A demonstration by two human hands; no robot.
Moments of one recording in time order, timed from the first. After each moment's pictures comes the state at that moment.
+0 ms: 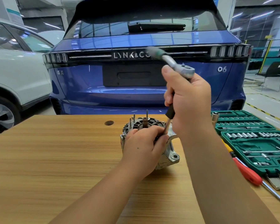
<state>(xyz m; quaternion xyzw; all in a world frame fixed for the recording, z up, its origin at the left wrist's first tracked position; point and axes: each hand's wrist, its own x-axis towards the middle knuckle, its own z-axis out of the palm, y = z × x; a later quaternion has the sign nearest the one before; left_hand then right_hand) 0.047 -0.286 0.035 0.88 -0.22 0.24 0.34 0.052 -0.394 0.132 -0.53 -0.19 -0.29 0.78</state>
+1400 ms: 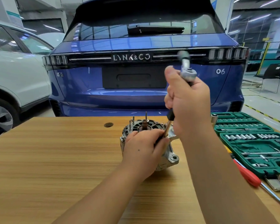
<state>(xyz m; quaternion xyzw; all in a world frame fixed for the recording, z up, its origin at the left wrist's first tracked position) 0.045 -0.285 0.037 0.89 -0.22 0.23 0.32 0.051 -0.394 0.132 -0.51 -0.19 -0.27 0.79</state>
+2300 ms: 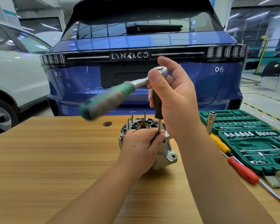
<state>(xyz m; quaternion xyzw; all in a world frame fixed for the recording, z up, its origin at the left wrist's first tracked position) 0.044 -0.283 0.044 0.88 -0.23 0.21 0.36 0.042 -0.385 0.130 -0.58 -0.28 -0.26 0.72</state>
